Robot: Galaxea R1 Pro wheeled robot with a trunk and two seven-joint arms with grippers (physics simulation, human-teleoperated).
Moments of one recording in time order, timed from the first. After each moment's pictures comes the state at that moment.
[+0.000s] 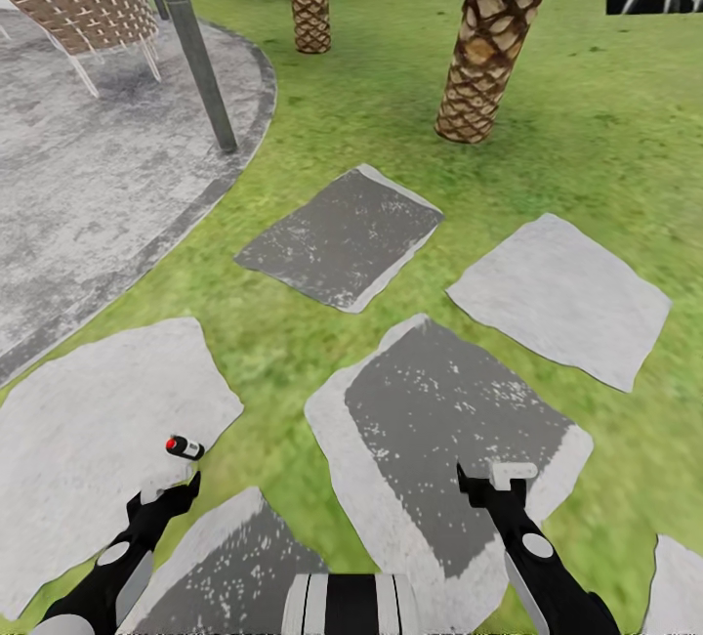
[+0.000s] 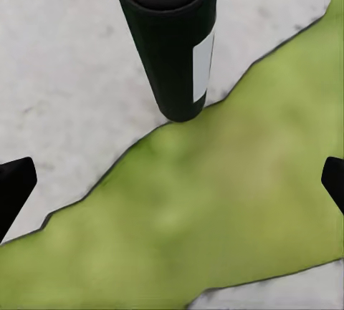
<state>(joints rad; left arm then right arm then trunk) -0.52 0.16 0.19 -0.41 0.12 -0.28 -0.07 -0.40 -0.06 -0.01 -0.74 0.00 -0.15 -0.03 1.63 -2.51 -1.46</state>
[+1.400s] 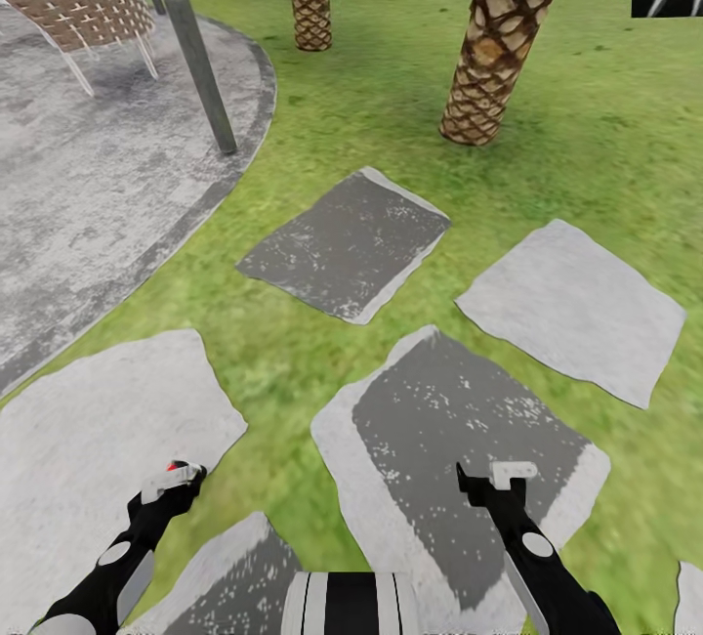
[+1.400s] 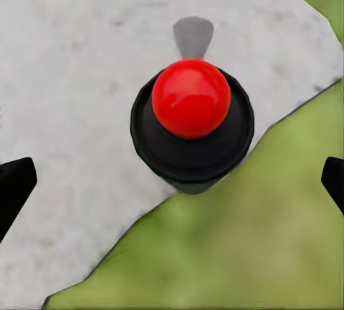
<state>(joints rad) -0.52 0.16 0.20 -0.41 0.12 -0.28 -0.07 -0.40 -0.06 0.00 -0.74 0.00 -0.15 -0.03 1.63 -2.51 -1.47</state>
